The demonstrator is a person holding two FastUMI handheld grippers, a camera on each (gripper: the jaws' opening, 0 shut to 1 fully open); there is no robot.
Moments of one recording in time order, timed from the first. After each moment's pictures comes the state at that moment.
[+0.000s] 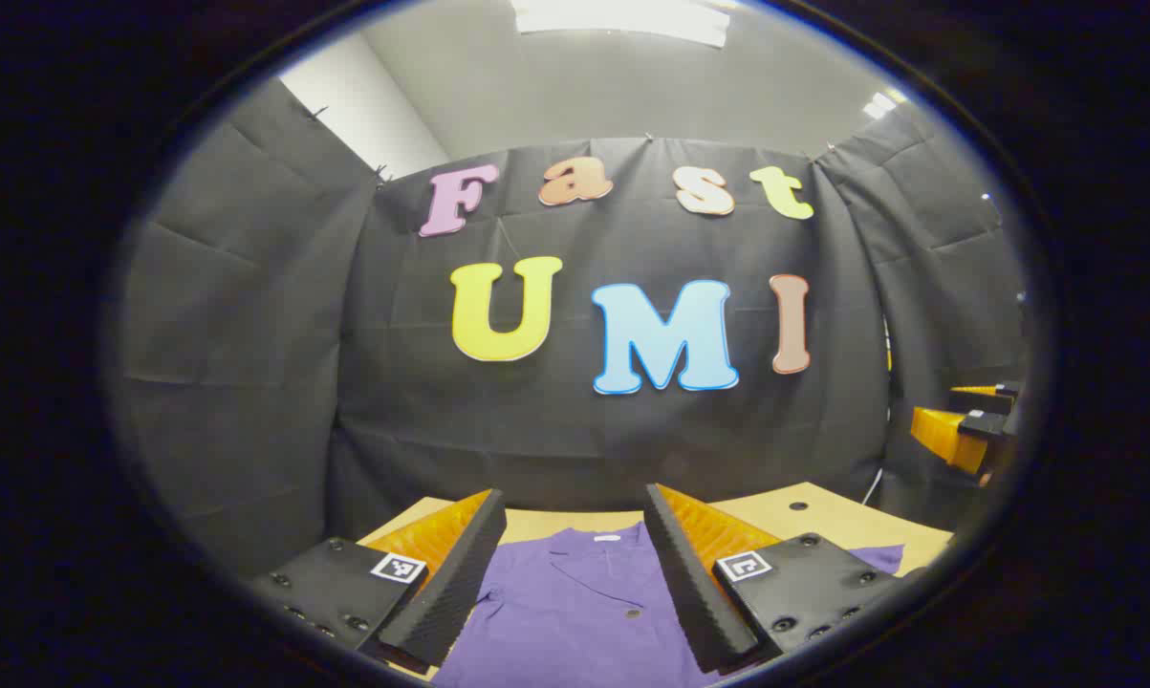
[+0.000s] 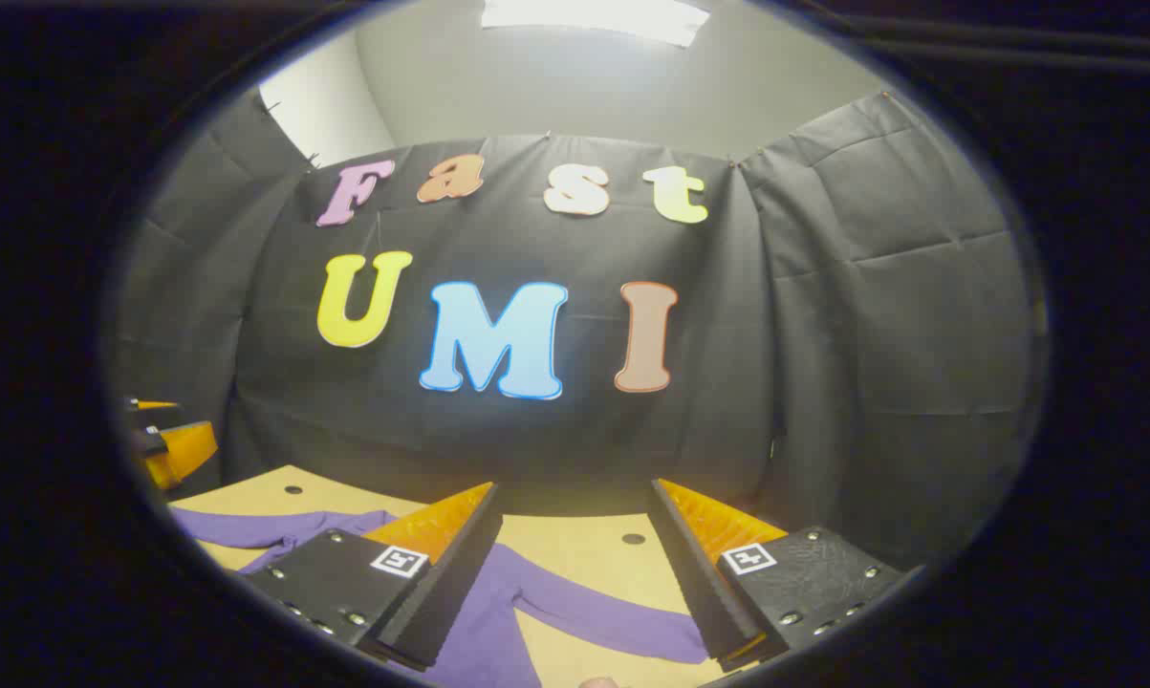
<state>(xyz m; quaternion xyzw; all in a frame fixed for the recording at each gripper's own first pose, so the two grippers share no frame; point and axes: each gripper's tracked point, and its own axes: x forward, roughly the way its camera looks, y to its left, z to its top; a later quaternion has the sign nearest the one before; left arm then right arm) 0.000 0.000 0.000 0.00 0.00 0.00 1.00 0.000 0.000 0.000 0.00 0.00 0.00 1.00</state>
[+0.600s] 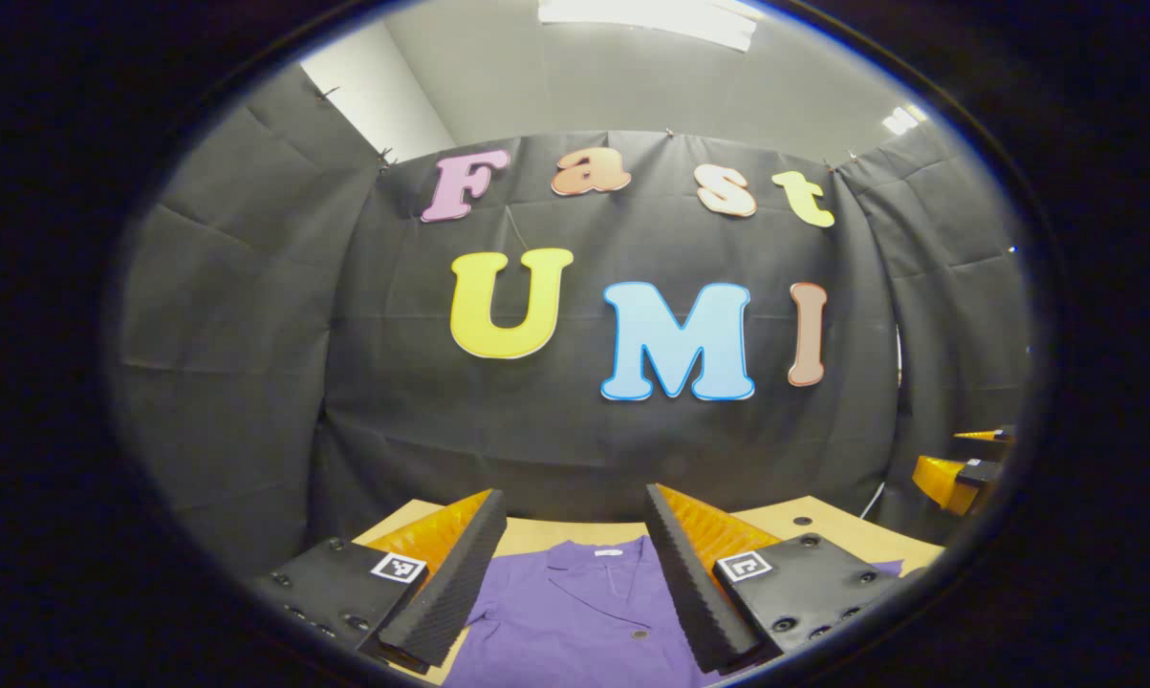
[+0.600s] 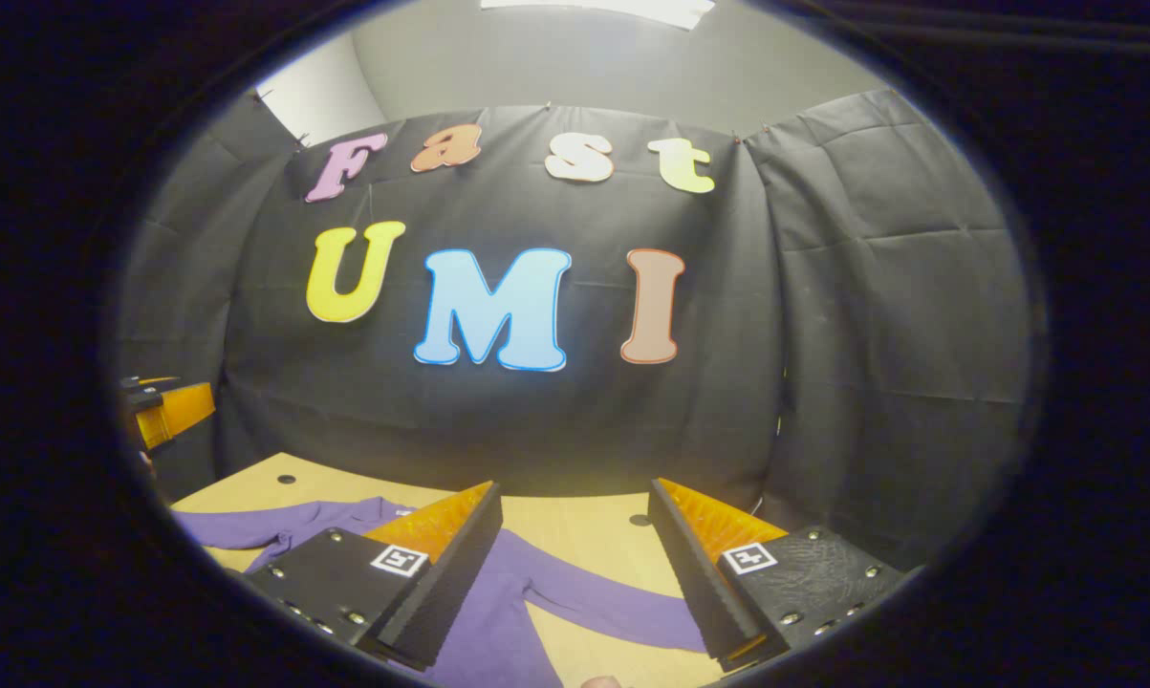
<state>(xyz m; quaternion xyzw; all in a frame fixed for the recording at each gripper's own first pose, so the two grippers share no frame) 0.069 0.020 0.004 -0.01 0.00 -0.02 1.00 0.027 0.014 -0.014 0.02 0.03 -0.04 1.00</state>
